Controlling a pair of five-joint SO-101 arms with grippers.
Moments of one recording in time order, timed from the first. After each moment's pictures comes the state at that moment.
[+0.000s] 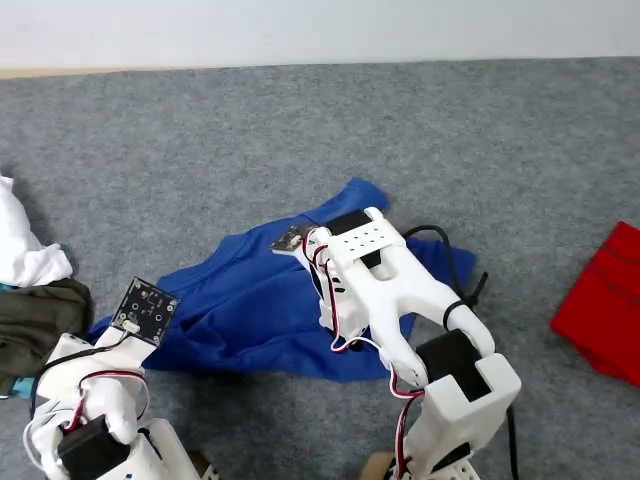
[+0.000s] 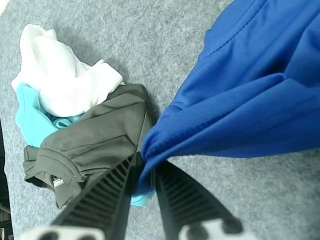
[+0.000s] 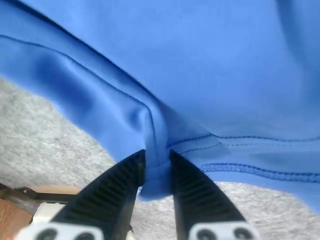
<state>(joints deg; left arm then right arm) -36.8 -93.5 71.6 84.4 -50.7 -28.6 12.0 18.8 84.0 25.5</state>
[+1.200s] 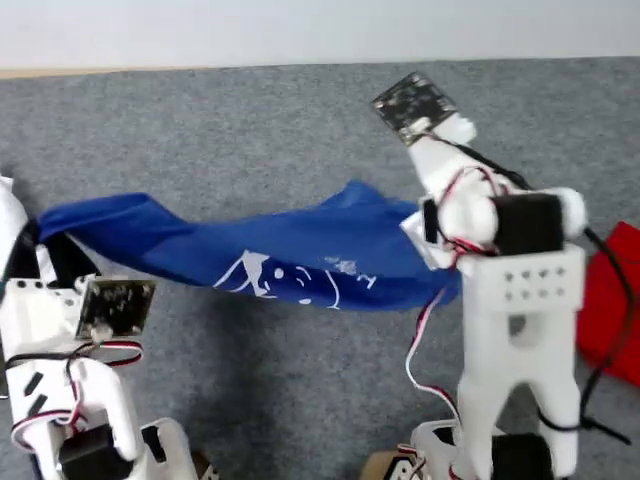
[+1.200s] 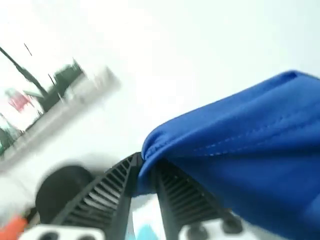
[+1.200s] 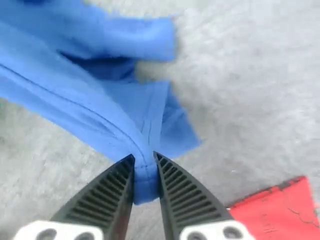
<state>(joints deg) -25.1 -93.1 63.6 42.5 -30.8 -8.6 -22.0 -11.3 99.8 28.8</state>
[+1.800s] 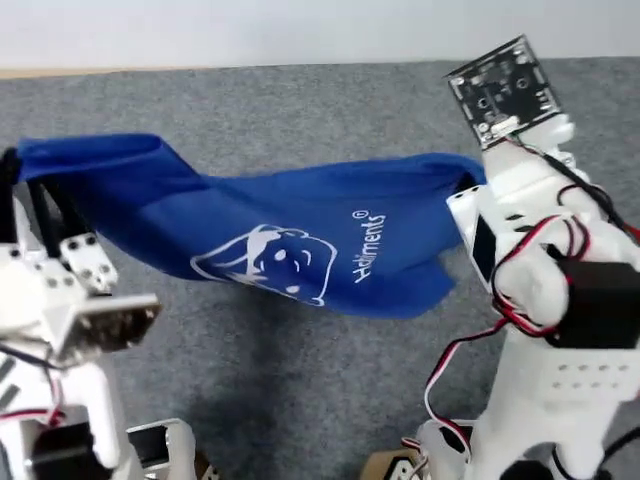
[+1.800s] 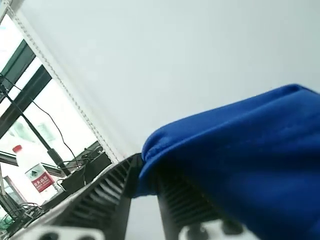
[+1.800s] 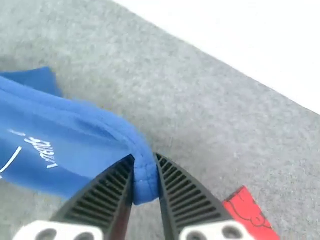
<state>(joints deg) -17.0 -76.5 40.6 35.7 -31.2 -2.1 -28.0 -24.2 98.1 25.4</state>
